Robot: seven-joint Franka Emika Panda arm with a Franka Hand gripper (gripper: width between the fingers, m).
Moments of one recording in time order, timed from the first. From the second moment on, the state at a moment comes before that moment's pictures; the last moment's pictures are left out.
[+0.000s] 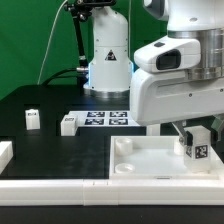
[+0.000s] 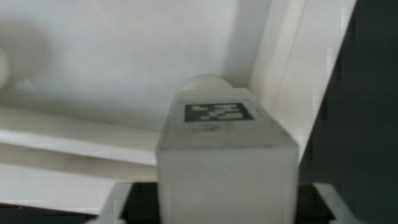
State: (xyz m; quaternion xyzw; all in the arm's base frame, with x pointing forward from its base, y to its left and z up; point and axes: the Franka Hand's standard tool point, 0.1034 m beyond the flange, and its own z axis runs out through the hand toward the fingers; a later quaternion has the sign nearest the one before) arm 0.636 0.114 0.075 -1.00 -0.02 0.00 0.06
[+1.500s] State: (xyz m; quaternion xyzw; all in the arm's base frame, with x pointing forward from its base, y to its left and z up) arm 0.636 0.114 0.075 -0.84 0.54 0.04 0.06
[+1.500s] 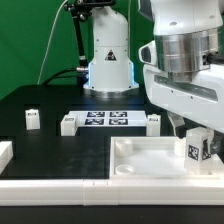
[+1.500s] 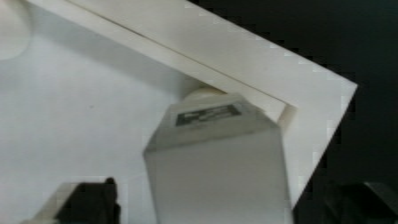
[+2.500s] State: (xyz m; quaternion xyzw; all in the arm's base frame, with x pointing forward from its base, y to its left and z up) arm 0.640 0.123 0.080 -1.00 0.00 0.01 0.04
